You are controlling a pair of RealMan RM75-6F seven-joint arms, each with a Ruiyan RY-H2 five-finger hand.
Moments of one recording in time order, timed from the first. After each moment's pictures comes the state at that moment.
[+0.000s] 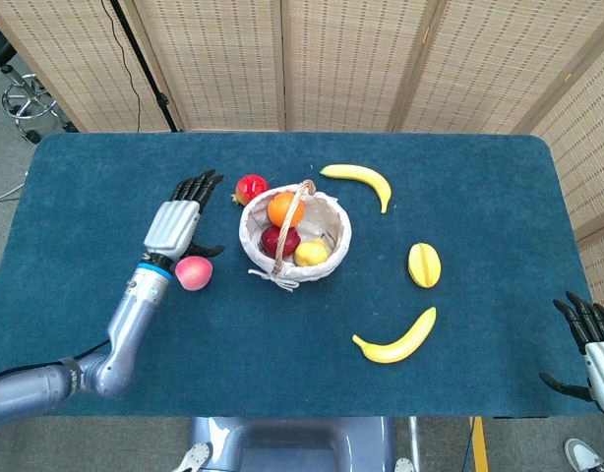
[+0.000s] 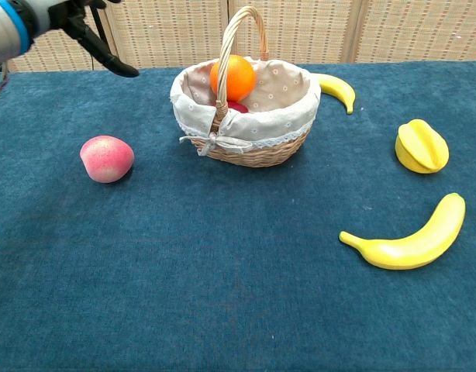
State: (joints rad) left arm -0.81 -1.43 -0.30 -1.60 0.93 1.08 0.23; right arm 0.04 -1.03 -0.01 -1.46 -1.59 1.49 0.31
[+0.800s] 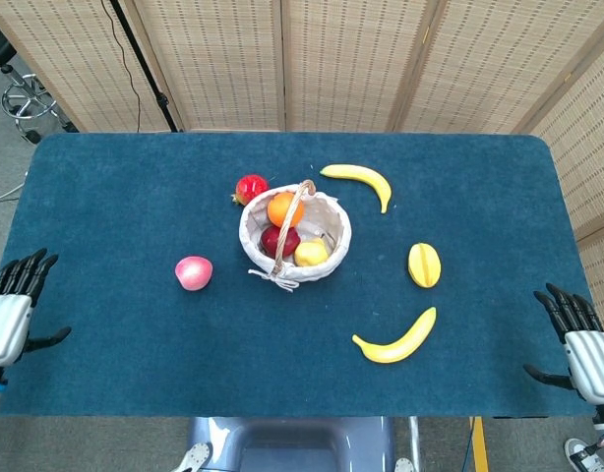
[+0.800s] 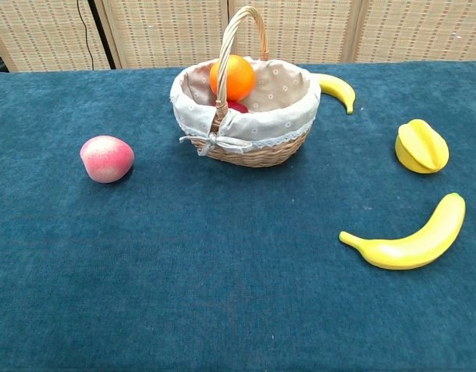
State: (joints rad) left arm -0.25 -1.05 0.09 -1.72 1.37 1.50 0.01; right arm 0.08 -1.03 0.01 -1.53 -1.58 1.44 0.25
